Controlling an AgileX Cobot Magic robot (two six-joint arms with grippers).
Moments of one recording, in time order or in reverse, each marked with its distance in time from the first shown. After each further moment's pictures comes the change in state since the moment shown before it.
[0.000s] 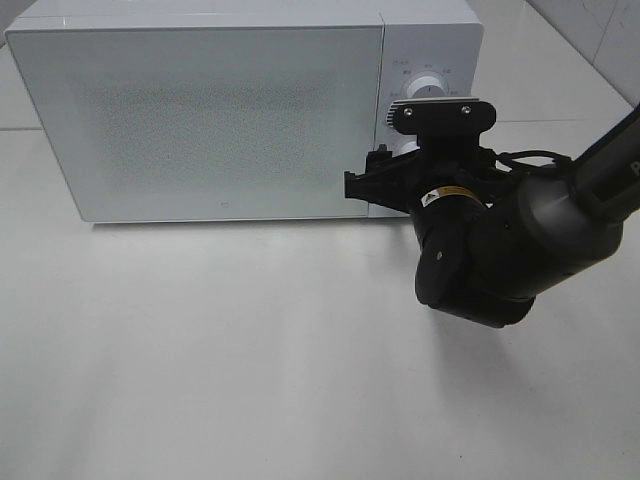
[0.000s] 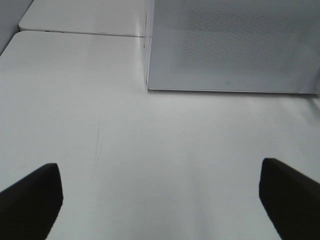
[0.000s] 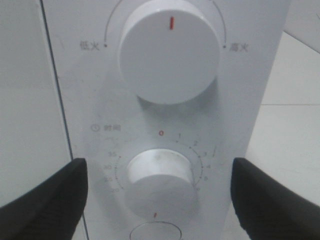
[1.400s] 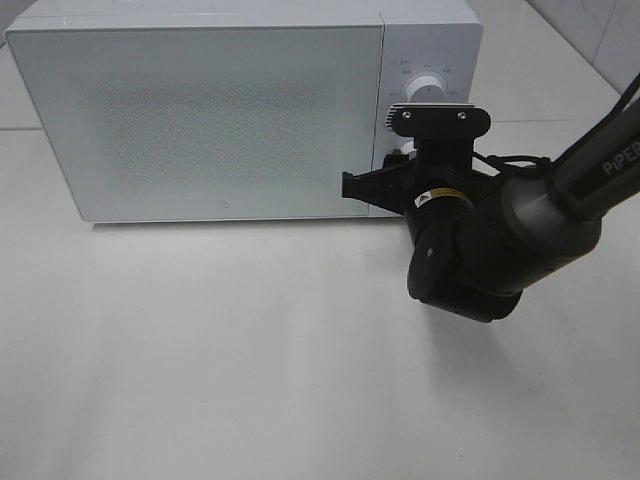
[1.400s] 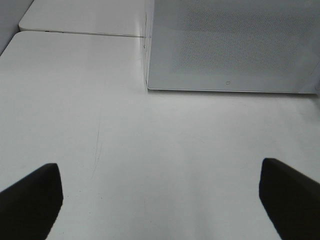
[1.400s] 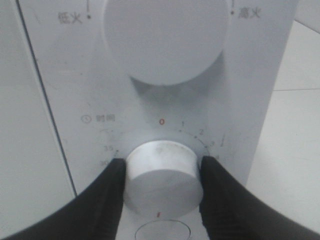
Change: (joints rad) left arm 0.000 0.000 0.000 0.000 0.000 0.000; right arm -0.021 0.040 -0.043 -0.002 0.020 0.047
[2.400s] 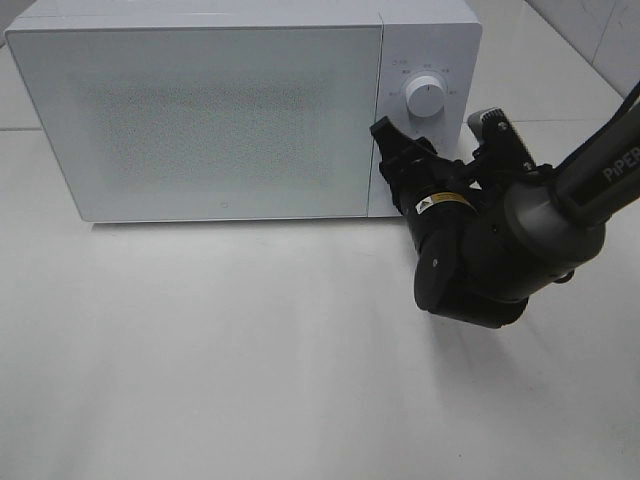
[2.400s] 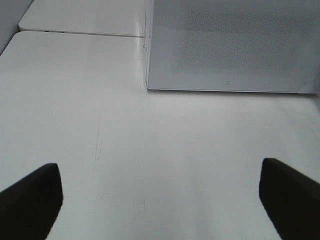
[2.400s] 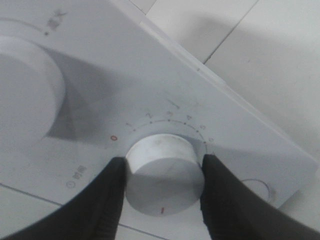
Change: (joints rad) left arm 0.000 0.000 0.000 0.000 0.000 0.000; right arm -0.003 0.007 0.017 -0.068 -0.030 0.939
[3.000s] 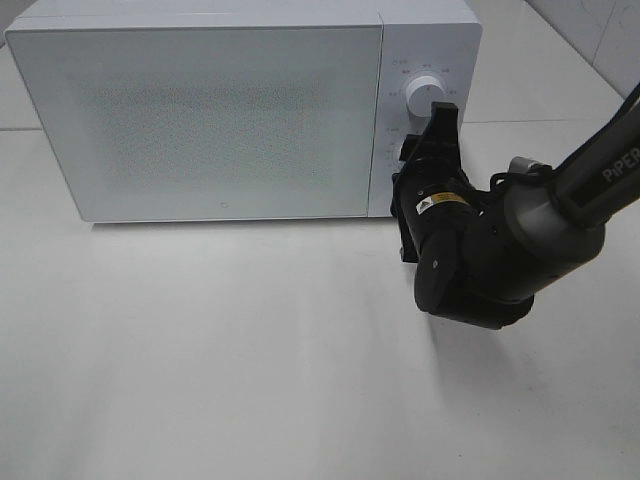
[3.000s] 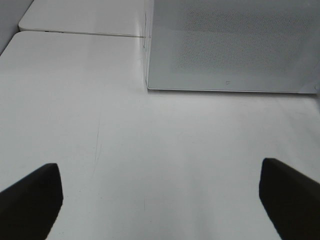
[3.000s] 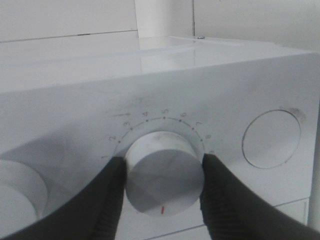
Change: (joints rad) left arm 0.000 0.000 0.000 0.000 0.000 0.000; right arm 0.000 0.001 0.003 -0.005 -0.015 0.781
